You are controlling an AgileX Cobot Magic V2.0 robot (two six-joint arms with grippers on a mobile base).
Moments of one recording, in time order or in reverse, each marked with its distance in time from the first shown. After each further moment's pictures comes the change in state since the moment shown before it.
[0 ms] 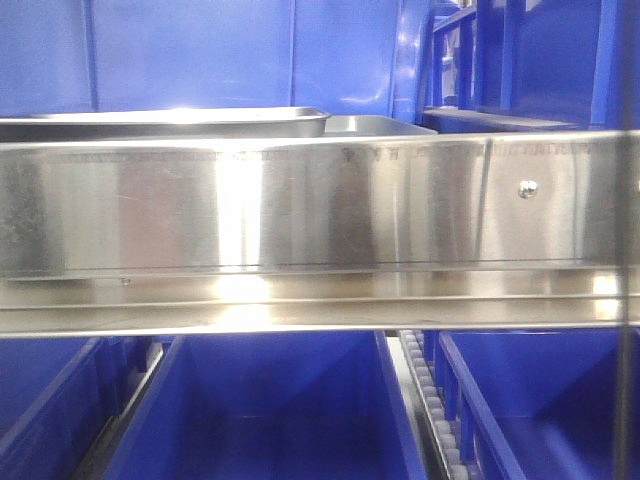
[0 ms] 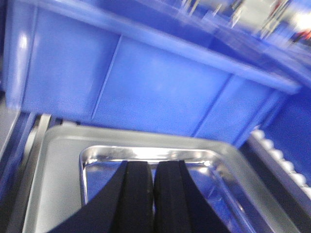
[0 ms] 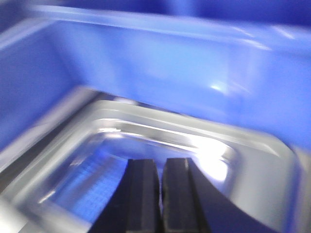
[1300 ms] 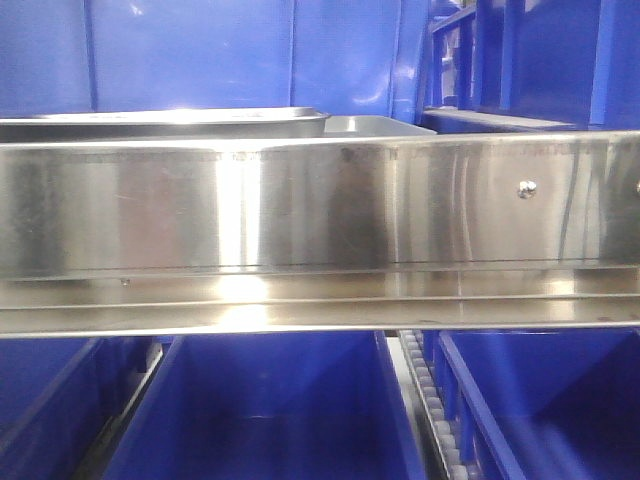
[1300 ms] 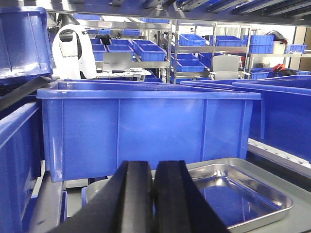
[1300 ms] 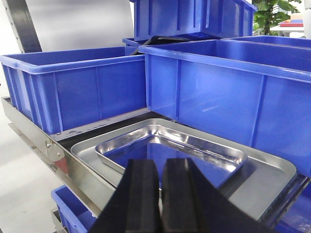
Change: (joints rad) left arm 0.000 -0.489 0.205 -0.023 -0.002 0.375; right arm 0.005 -0.573 0.576 -0.101 -0.329 -0.027
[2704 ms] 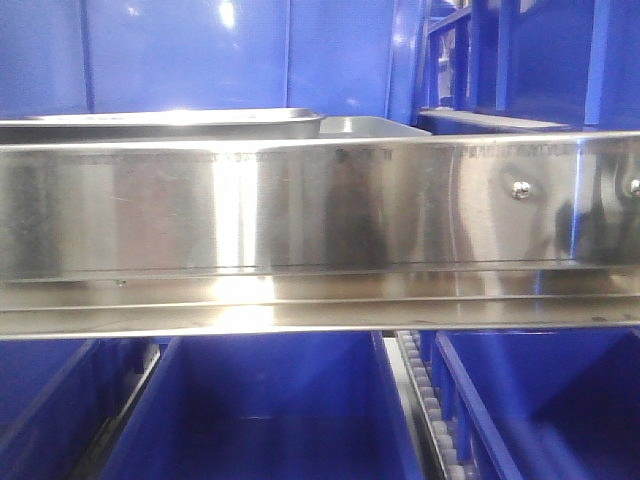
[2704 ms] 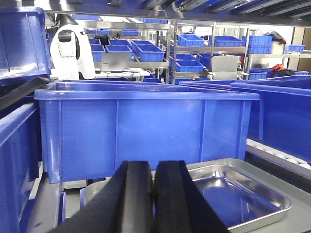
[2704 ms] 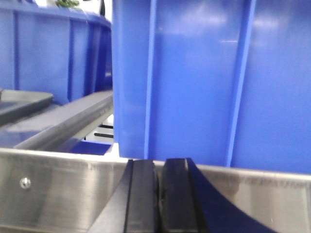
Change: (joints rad) left arm 0.000 0.000 0.000 0.000 -0.001 0.000; right arm -0.757 -0.633 0.588 0.525 -0.009 -0.679
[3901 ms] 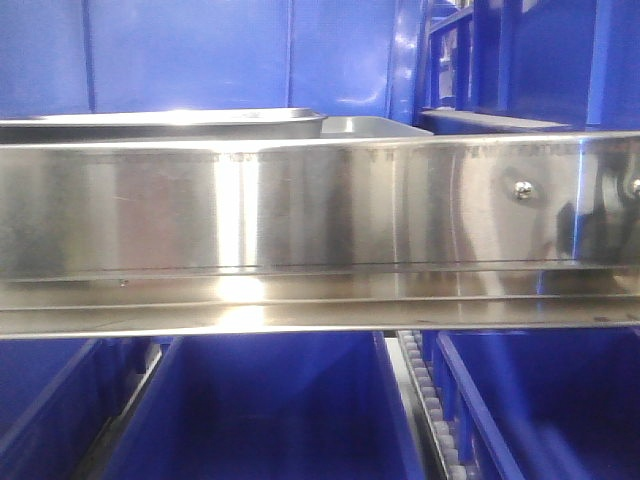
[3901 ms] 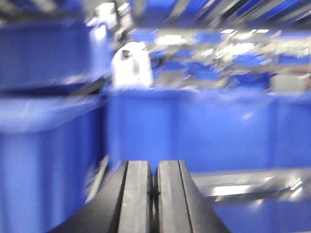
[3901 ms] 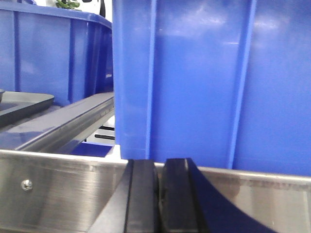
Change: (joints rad) left arm 0.275 -0.060 0.284 -0.184 -0.289 0.195; right arm 0.000 -0.002 0.002 0.000 -0.005 0.000
